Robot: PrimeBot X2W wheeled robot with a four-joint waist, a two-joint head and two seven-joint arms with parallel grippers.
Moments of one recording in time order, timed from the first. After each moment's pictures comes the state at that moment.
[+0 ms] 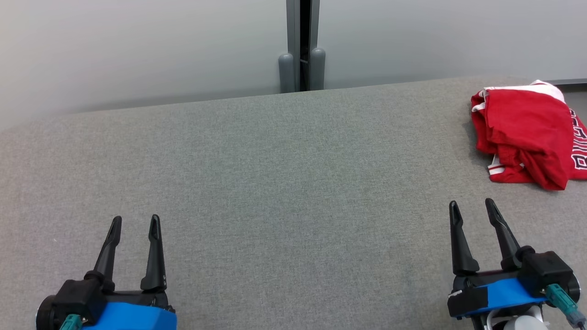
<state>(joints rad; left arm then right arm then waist) -0.08 0.05 0.01 0.15 -0.17 -0.09 -0.26 -0.09 -0.07 -0.02 0.17 0.08 0.13 -0.26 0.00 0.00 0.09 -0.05</state>
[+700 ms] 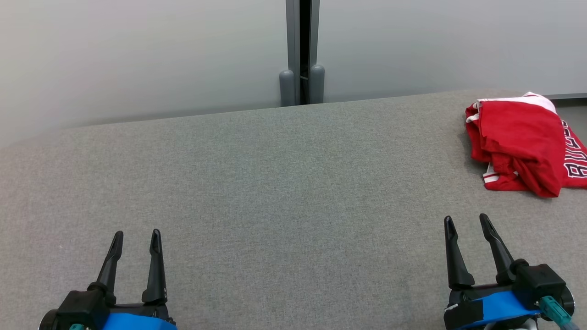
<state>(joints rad) -0.04 0.05 0.01 0.17 -0.17 -0.07 -0.26 -0.04 -0.06 -0.02 0.17 0.08 0.13 -0.26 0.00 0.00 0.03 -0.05</state>
